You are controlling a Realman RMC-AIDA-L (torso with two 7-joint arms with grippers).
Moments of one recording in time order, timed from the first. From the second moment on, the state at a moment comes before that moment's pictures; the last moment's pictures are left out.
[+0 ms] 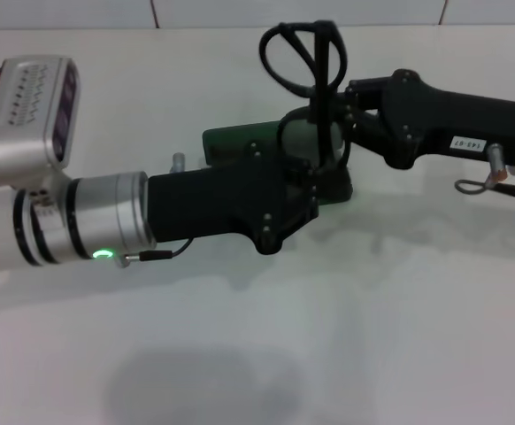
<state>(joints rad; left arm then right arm) -0.66 -2.10 0.83 0.25 1.68 1.72 -0.95 0.67 2.02 -1.18 -0.49 -1.29 -1.60 1.30</state>
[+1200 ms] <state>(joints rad) -0.32 -2.07 0.83 0.42 1.69 1.45 -0.95 0.88 2.03 -1.42 -0.55 -1.70 -1.05 1.31</state>
